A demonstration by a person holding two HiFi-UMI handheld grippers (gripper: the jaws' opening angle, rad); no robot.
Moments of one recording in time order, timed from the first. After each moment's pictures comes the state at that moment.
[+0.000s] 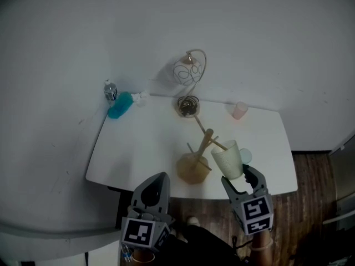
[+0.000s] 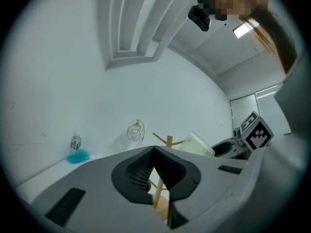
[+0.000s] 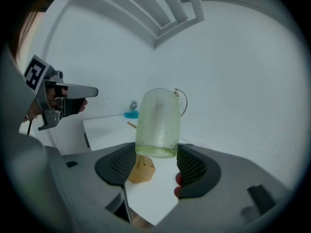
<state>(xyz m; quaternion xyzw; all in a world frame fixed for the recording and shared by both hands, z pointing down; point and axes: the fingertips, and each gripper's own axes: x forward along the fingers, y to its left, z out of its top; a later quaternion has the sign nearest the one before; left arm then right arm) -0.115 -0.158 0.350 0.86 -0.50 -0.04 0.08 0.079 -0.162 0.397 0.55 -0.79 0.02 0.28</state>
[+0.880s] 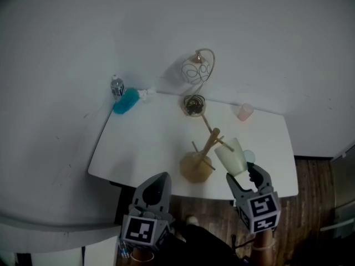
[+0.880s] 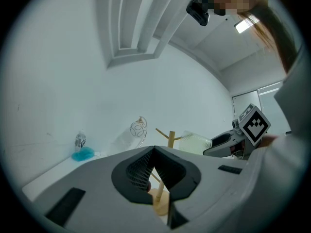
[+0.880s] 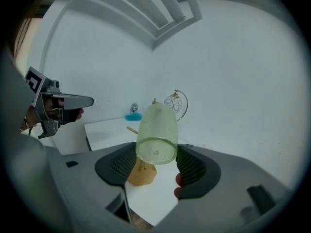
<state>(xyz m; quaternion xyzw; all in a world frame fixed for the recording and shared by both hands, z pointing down) -0.123 -0.154 0.360 0.85 -0.52 -0.02 0.09 0.078 -0.168 0.386 0.55 -0.79 0.03 0.27</state>
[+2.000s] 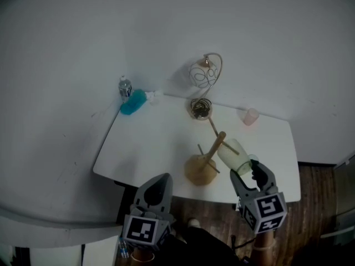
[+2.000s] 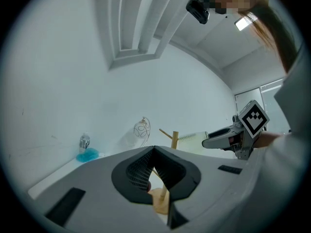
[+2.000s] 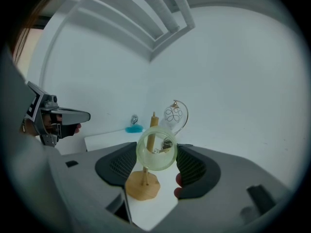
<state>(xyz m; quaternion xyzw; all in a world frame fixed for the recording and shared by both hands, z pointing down) -0.134 -0.152 0.358 0.84 -0.53 -0.01 0.09 0.067 -0.179 0.360 0.55 -0.81 0.03 0.21</state>
